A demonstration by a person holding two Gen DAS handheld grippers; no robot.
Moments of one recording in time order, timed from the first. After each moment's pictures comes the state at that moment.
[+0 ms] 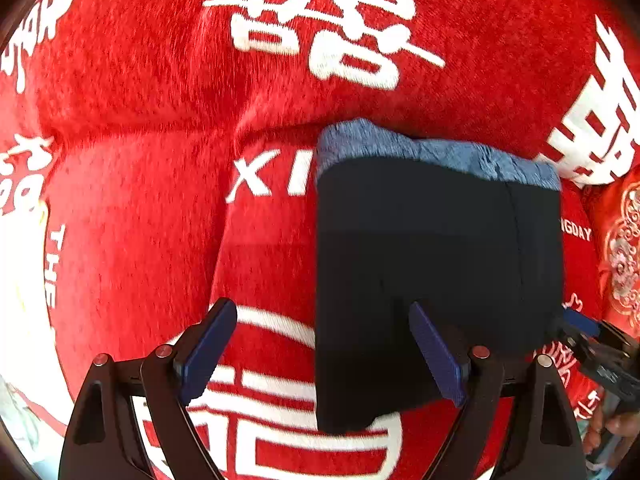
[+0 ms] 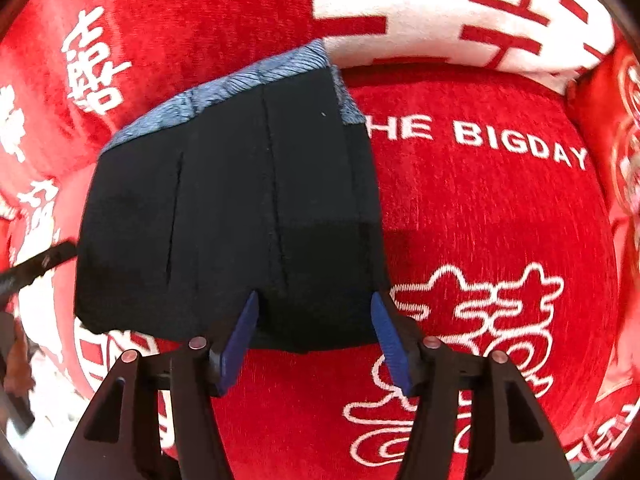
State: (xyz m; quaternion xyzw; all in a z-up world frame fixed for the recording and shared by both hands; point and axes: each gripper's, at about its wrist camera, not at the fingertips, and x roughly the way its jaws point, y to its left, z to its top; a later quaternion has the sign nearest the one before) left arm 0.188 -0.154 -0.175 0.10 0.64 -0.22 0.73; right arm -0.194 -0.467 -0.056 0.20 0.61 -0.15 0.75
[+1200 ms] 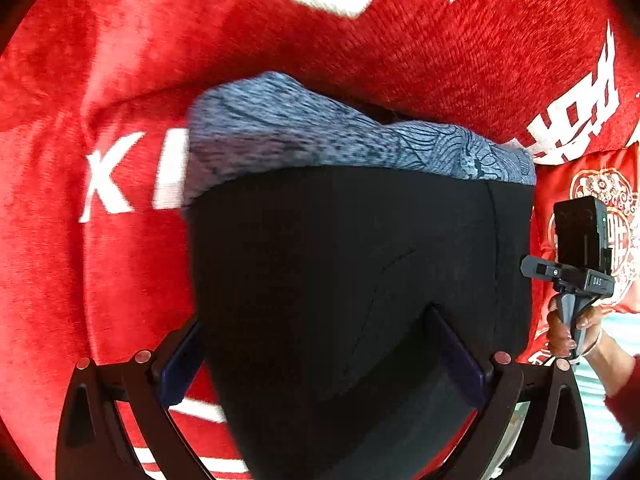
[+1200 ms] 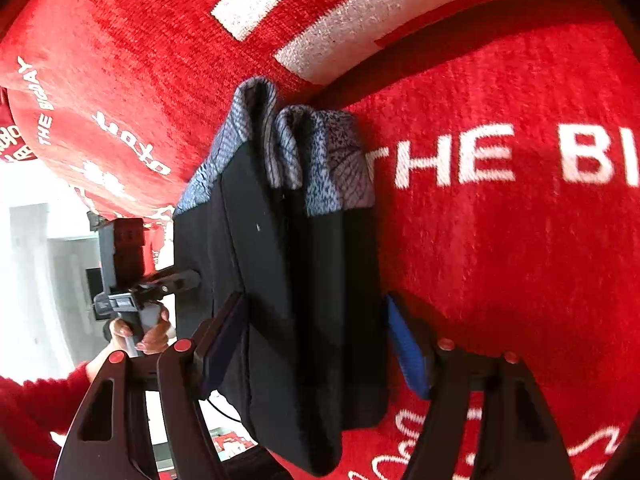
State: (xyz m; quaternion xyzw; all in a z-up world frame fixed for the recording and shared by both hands) left arm 0.231 -0.204 -0.260 0.02 0.72 -0.36 0.59; right arm -0.166 -0.581 -0.125 0.44 0.56 0.08 0.70
